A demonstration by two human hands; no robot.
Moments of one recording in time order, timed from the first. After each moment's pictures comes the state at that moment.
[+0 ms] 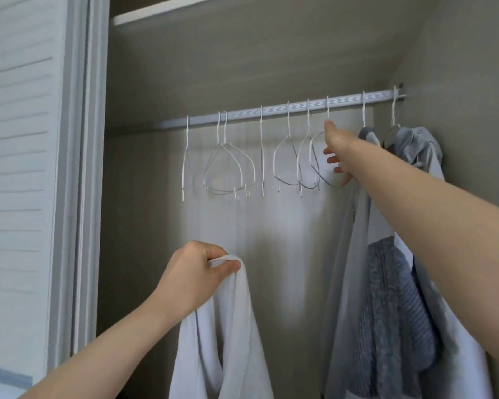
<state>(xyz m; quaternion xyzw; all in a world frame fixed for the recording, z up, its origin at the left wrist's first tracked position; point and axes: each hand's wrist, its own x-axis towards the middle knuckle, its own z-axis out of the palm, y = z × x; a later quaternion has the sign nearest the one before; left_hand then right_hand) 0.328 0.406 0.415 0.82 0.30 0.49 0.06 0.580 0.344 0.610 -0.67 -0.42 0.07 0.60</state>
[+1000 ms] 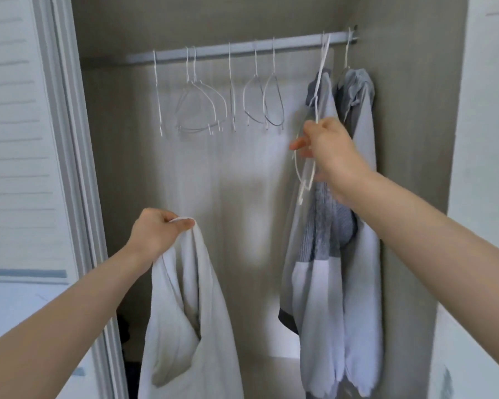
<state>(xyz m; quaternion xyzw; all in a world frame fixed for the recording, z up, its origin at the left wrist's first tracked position) 0.277 0.389 0.347 0.74 0.40 0.48 0.26 0.490 0.193 0.458 -0.56 -0.48 0.03 0.67</state>
